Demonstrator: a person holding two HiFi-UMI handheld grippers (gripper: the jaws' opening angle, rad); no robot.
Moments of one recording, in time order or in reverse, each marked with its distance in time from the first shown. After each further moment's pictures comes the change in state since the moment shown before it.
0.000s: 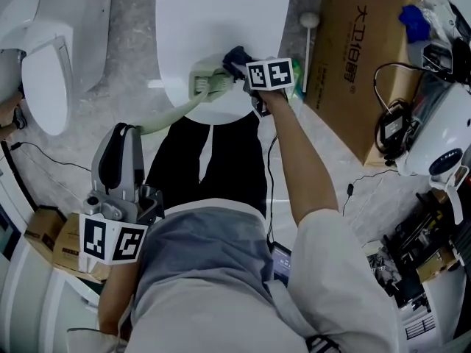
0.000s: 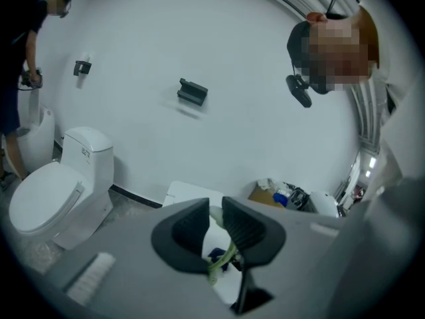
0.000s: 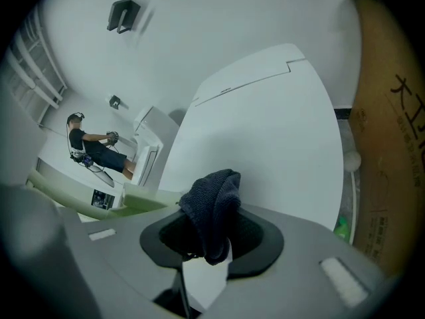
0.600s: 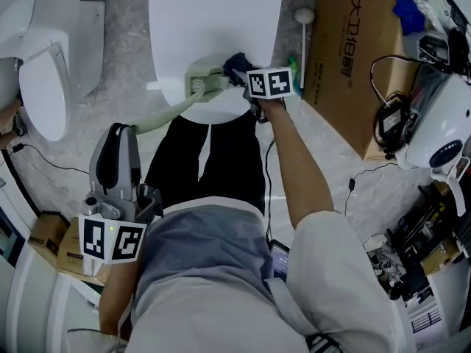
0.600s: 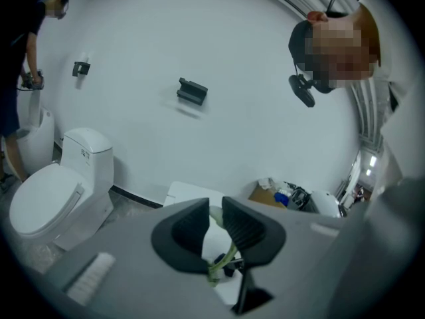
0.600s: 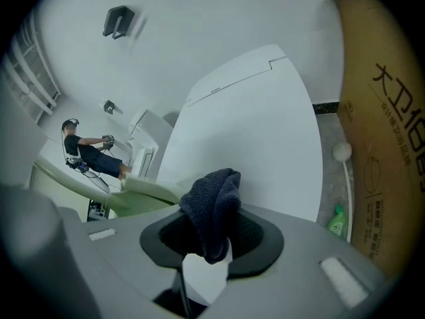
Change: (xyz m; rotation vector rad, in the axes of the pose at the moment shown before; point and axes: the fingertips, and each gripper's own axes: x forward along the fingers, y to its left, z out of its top) left arm 0.004 -0.002 0.003 0.010 0.003 0.004; right arm -0.013 -0.009 -0.027 0.058 -0.030 -0.030
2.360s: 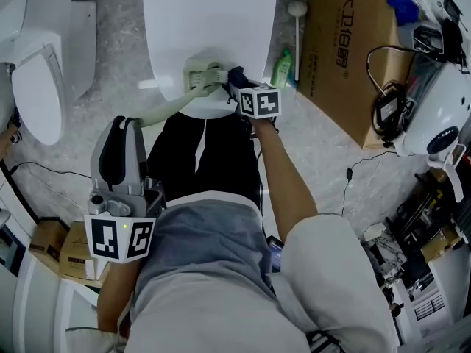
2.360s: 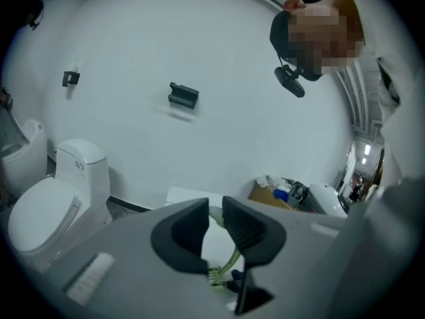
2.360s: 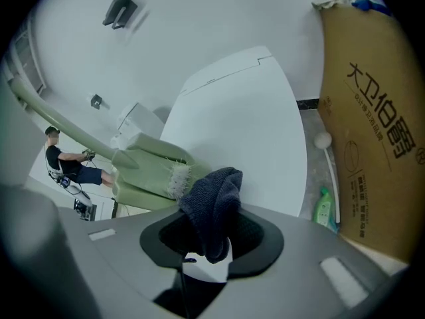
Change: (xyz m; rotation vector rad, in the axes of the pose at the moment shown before) left arm 0.004 0.000 0.004 0.088 -0.025 -0.026; right arm -0.008 0.017 -0.062 0.051 0.003 -0.134
